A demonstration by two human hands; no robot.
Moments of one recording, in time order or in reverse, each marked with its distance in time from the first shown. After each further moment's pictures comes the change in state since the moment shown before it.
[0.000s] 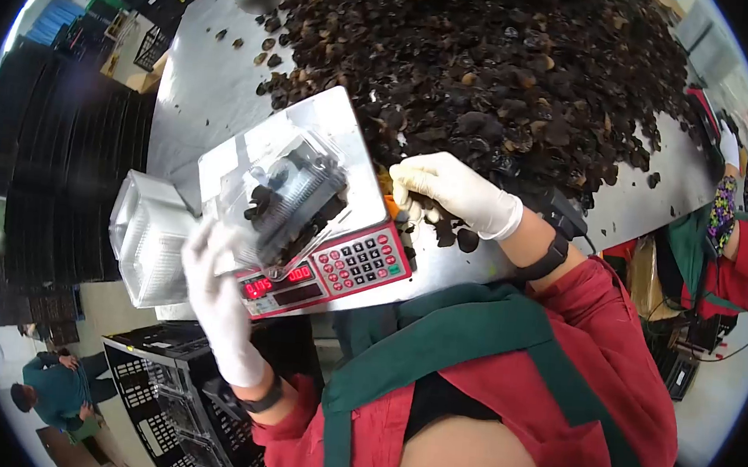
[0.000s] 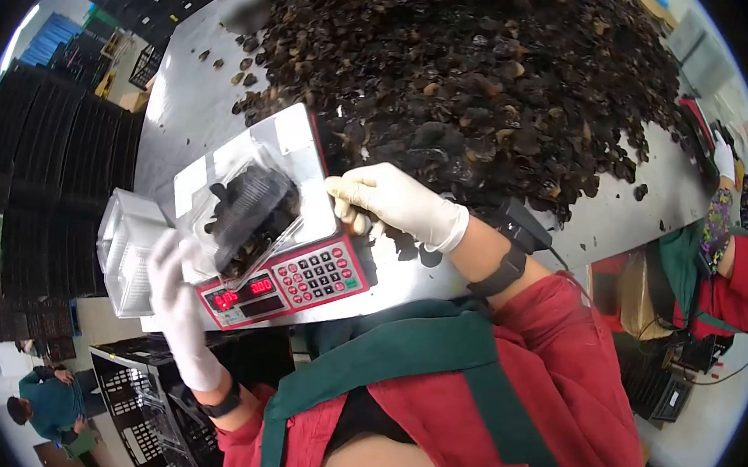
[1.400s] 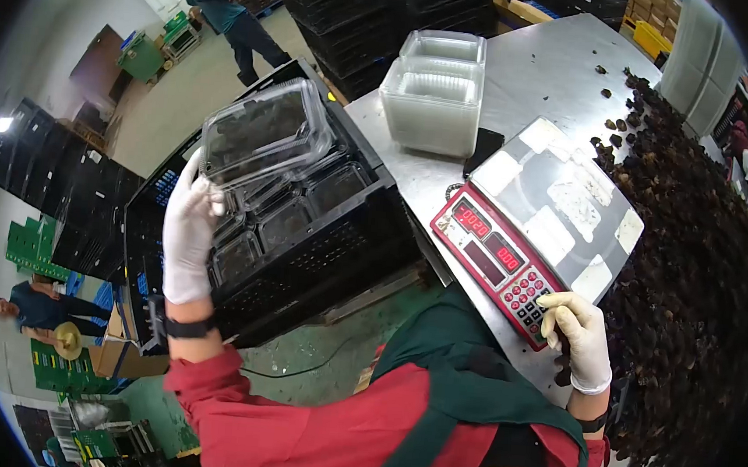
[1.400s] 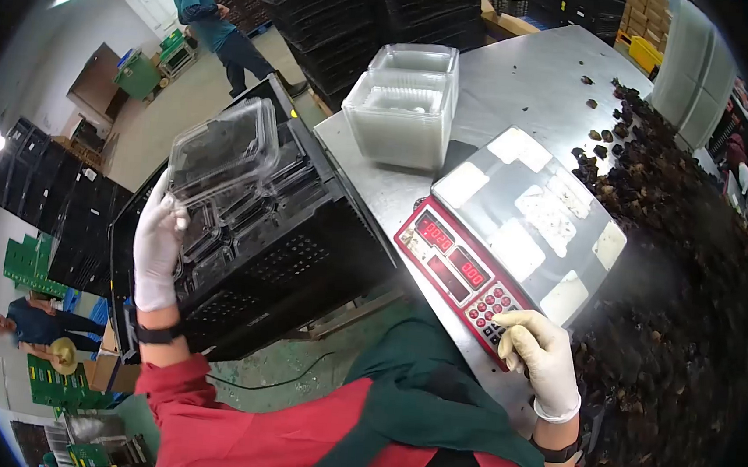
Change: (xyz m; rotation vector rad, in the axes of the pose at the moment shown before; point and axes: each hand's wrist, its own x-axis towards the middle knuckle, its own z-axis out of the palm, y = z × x) left_hand -0.230 0.017 -0.241 -0.616 0.878 -0.512; right_hand -0.001 -0.014 0.091 -0.266 -0.431 0.045
